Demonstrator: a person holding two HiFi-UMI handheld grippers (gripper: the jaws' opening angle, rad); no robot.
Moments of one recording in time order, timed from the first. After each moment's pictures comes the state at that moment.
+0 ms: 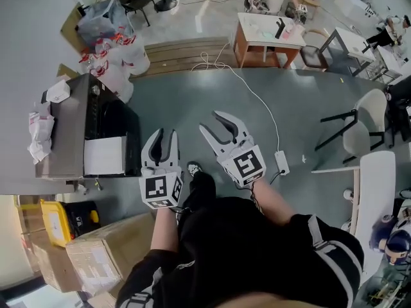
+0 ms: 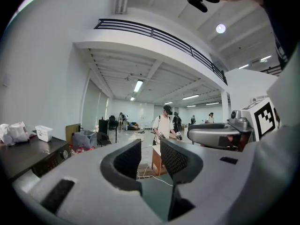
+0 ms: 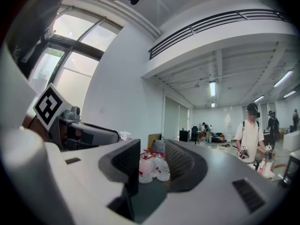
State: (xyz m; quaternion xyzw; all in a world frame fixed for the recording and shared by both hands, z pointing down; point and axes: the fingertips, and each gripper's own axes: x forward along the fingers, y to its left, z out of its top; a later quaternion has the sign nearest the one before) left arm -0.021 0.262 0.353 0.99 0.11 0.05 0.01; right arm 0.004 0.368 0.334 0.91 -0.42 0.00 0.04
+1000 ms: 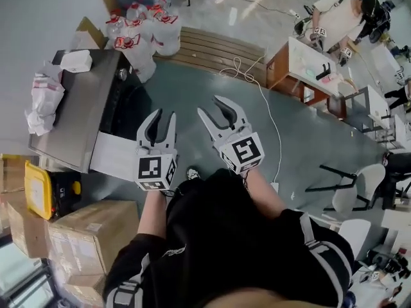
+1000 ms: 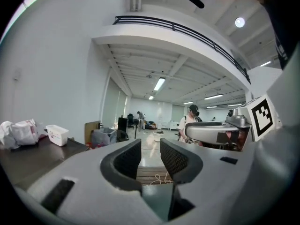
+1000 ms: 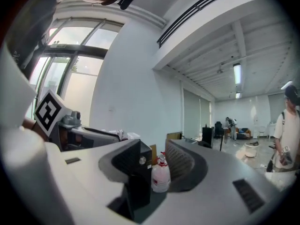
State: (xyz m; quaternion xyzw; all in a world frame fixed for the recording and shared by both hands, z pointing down) left arm 0.139 0.056 0.362 1.00 0.00 0.06 0.05; right arm 0.190 0.148 0.337 0.84 -0.53 0.01 0.05
